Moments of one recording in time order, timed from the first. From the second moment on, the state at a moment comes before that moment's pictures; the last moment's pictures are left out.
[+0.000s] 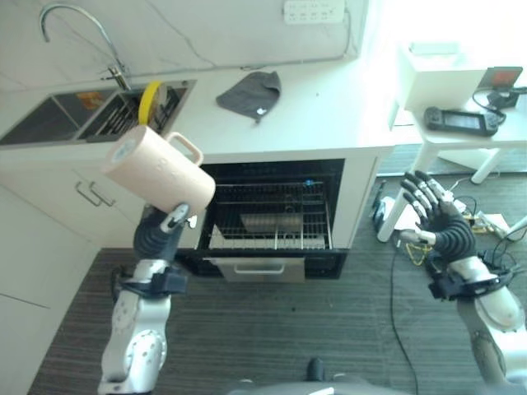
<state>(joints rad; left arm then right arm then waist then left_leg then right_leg) 0.21 0.31 0.12 -0.34 -0.81 -0.12 -0.15 0.19 -0.47 -0.13 -0.36 0.42 -0.10 0.19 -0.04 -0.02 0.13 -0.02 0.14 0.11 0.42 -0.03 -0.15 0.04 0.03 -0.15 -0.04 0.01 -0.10</state>
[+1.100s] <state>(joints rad) 0.09 0.41 0.04 -0.31 -0.58 -0.13 -0.10 0.15 -0.44 -0.06 -0.36 0.46 0.00 0.13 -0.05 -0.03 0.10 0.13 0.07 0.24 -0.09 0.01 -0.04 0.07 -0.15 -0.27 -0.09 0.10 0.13</state>
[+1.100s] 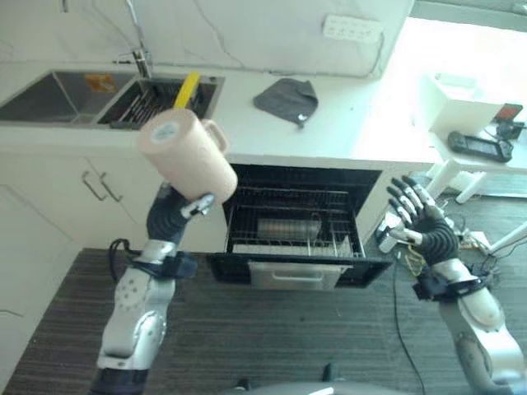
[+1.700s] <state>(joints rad) -0.06 0.34 -0.21 -0.16 -0.33 -0.18 0.08 0.04 -0.53 0.04 -0.36 0.53 0.05 0.16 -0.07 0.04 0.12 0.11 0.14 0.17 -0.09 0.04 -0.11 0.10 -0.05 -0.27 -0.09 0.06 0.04</state>
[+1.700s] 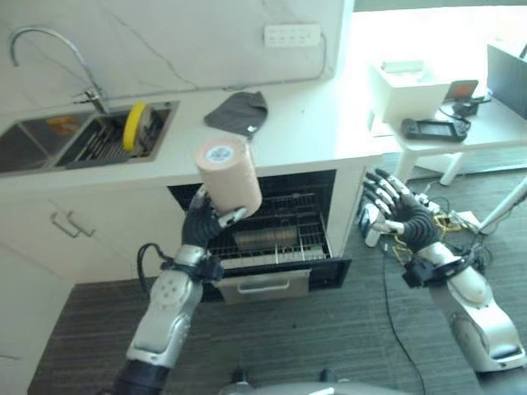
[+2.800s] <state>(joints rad) -0.23 0.35 -0.36 -0.02 -0.17 -0.14 0.37 -0.24 -0.46 0.20 -0.32 0.49 0.15 -0.02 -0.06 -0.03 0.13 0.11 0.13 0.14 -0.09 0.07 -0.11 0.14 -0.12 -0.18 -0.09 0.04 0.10</state>
